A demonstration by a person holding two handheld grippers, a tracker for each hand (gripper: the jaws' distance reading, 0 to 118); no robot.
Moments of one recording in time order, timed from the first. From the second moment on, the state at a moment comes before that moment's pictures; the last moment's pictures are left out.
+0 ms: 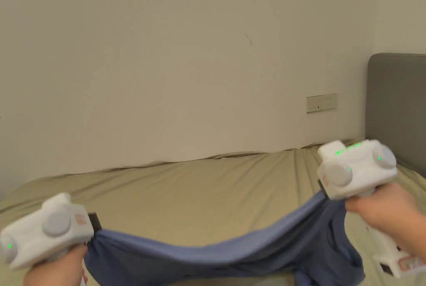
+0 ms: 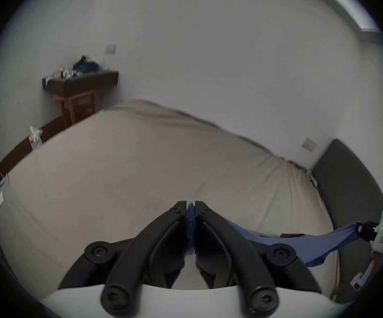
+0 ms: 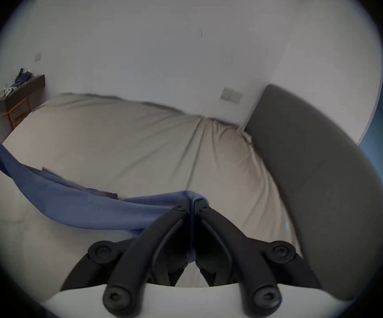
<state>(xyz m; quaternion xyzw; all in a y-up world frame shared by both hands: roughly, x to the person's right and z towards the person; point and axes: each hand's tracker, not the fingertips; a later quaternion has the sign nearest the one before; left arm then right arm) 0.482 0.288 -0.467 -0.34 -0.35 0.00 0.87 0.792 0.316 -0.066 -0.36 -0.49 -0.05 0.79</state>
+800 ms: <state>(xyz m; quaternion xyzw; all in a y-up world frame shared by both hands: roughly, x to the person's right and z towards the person) 0.266 0.198 -0.374 -0.41 -0.43 -0.02 0.80 0.597 0.176 0.146 -0.38 -0.34 -0.05 0.86</state>
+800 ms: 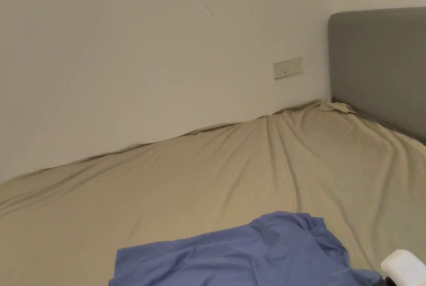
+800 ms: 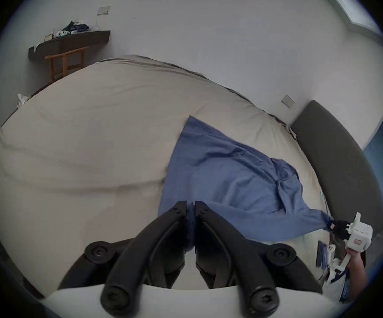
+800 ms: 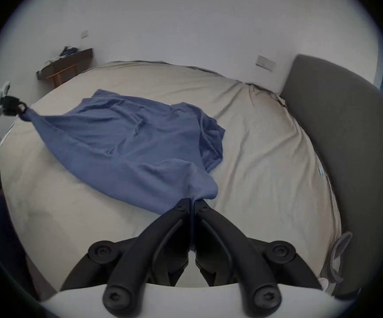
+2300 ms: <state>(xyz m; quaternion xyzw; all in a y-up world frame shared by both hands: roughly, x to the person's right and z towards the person) 0.166 0.223 -0.273 -0.40 -0.46 -0.02 0.79 0.486 0.260 0.209 -0.22 -0.40 -0.25 0.86</state>
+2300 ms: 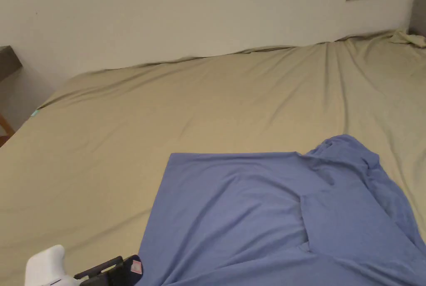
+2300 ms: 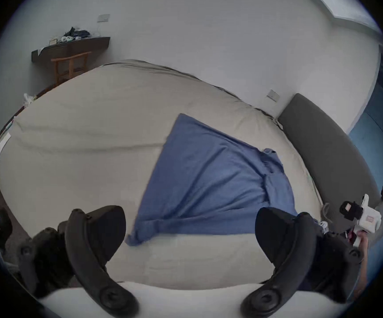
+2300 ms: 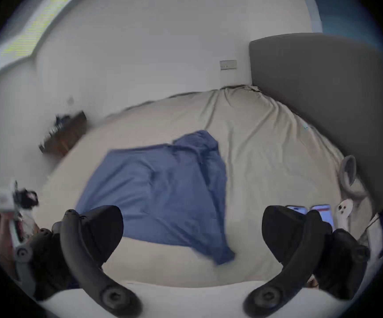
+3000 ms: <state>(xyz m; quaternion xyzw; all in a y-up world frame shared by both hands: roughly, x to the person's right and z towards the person) 0.181 0.186 -0.269 -0.45 -0.43 -0.03 0.78 0.429 0.240 0.133 -0.26 -0.28 -0.18 0.91</state>
